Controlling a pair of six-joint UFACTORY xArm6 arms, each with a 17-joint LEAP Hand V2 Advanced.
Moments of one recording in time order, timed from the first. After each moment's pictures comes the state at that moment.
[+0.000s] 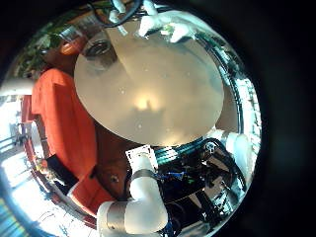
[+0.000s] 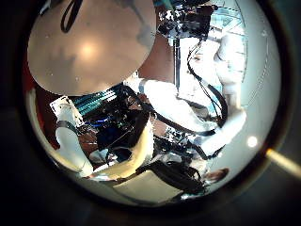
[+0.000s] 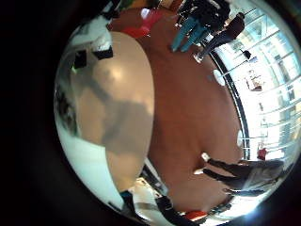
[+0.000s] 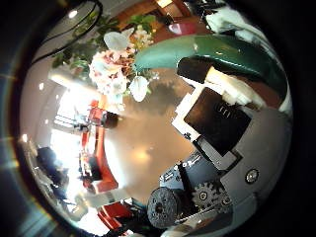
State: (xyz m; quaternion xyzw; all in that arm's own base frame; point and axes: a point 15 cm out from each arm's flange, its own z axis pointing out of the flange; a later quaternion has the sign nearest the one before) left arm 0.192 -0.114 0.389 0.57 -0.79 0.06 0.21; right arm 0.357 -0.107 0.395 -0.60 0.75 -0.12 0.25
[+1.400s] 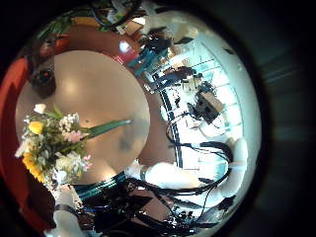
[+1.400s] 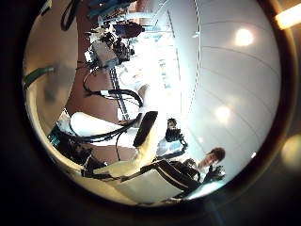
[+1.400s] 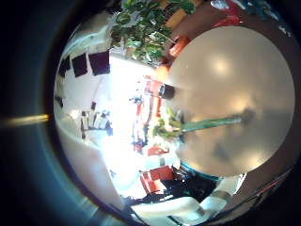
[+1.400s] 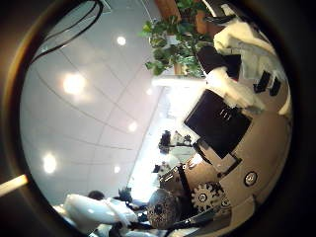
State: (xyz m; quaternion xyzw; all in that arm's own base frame) left arm 0.197 -0.188 0.498 0.48 -0.71 0.40 0.33; right arm 0.337 -0.029 0.424 -0.57 0.56 0.31 0.52
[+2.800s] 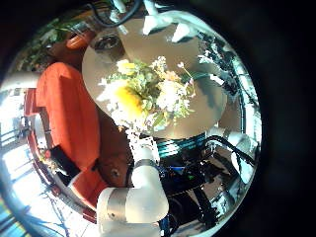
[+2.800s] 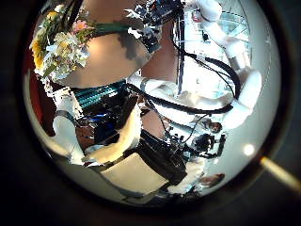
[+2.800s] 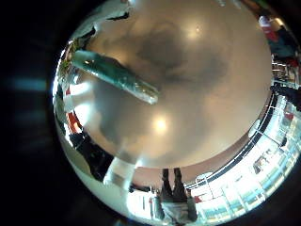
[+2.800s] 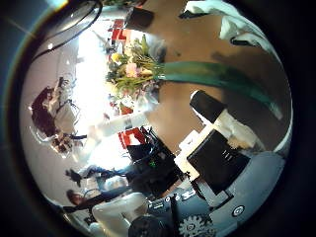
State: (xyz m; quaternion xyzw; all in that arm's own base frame) left arm 0.179 -0.103 0.397 0.60 -0.78 0.02 0.20; right arm 0.345 0.048 0.207 -0.86 0.48 0.19 -0.01
